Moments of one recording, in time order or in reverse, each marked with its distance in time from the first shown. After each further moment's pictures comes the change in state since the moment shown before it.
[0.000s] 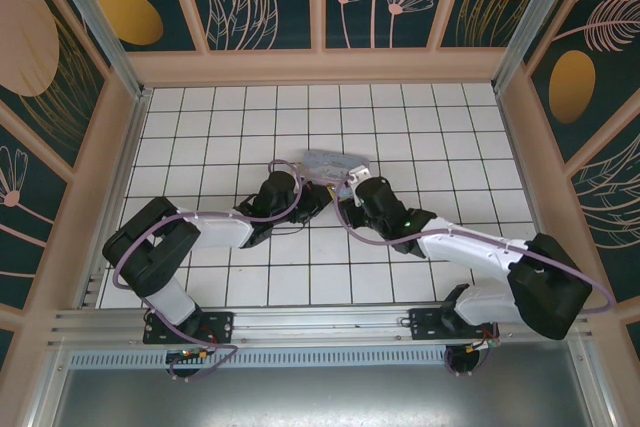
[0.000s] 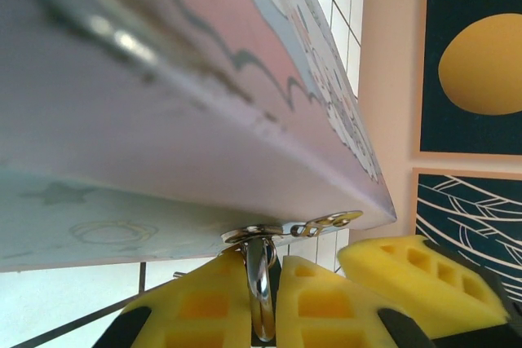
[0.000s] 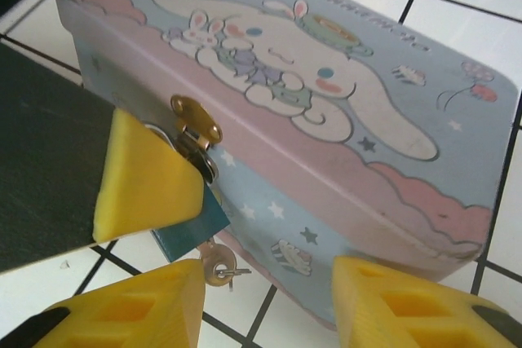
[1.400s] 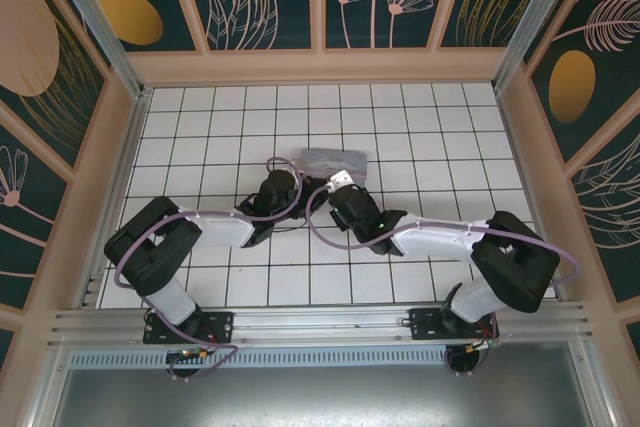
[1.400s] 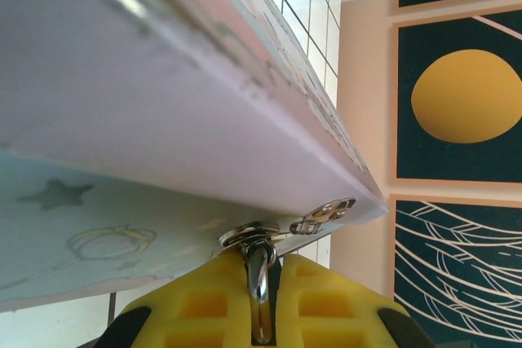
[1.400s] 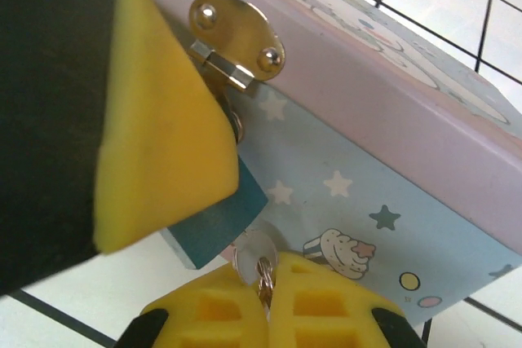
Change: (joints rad) left arm -0.005 0.009 0.007 0.064 -0.060 -0.034; right arm 0.093 0.195 0.076 0.037 0.263 -0.094
